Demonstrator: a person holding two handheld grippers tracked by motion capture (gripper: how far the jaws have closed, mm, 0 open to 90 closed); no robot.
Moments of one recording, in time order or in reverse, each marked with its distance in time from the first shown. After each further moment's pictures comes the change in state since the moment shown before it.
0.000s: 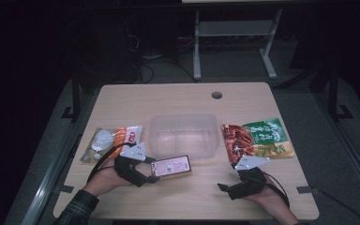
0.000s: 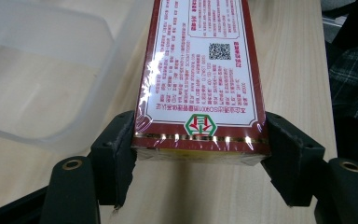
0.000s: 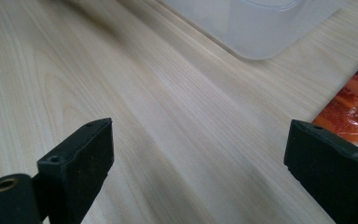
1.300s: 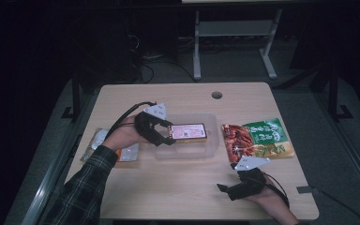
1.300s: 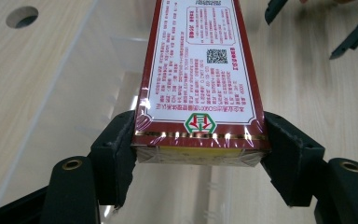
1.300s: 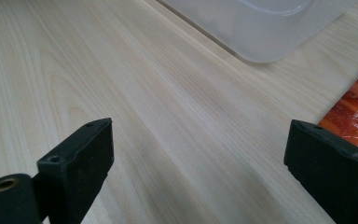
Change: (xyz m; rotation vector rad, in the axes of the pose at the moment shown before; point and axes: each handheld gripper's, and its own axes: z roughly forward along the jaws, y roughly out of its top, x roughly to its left) left arm 0.076 0.100 0.014 0.049 -0.001 0.106; right arm 0.002 0.000 -0.001 -0.010 0.008 -0.006
